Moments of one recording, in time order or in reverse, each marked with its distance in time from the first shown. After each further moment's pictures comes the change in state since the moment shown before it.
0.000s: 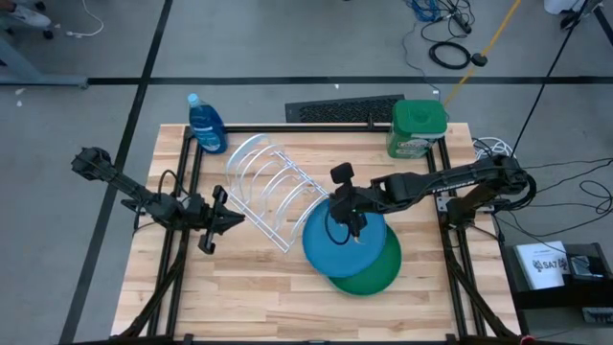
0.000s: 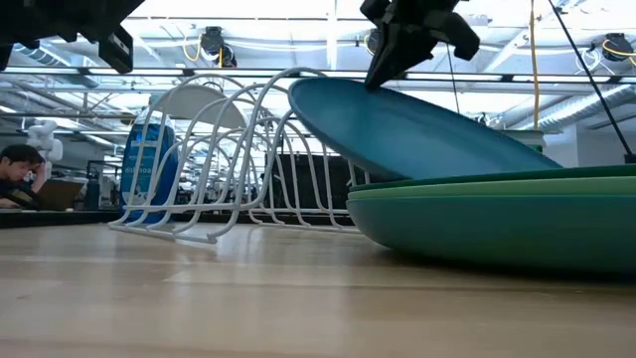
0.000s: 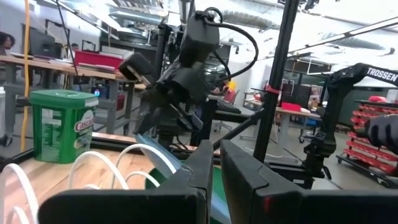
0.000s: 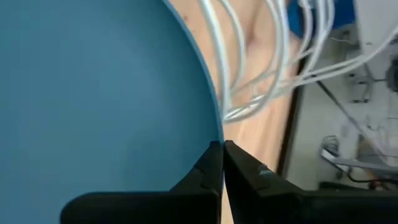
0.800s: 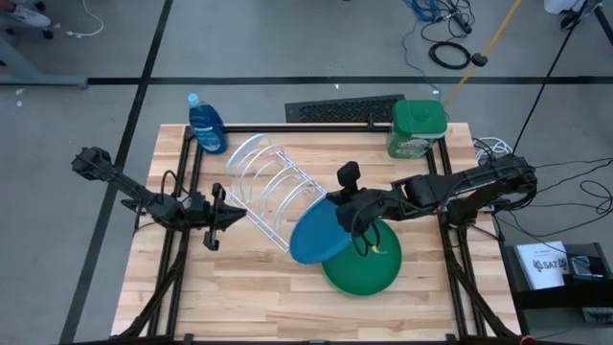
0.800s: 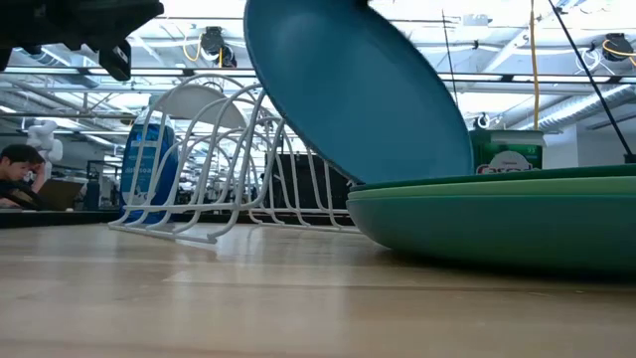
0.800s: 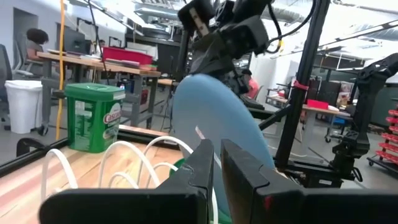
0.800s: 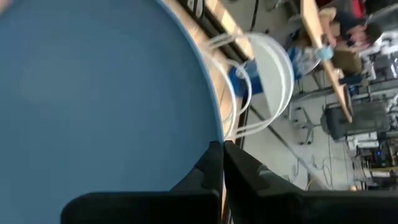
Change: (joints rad) left arm 0.000 0.000 0.000 -0.027 -0.101 0.000; right arm 0.114 -0.083 0.114 0.064 0.106 -0.105
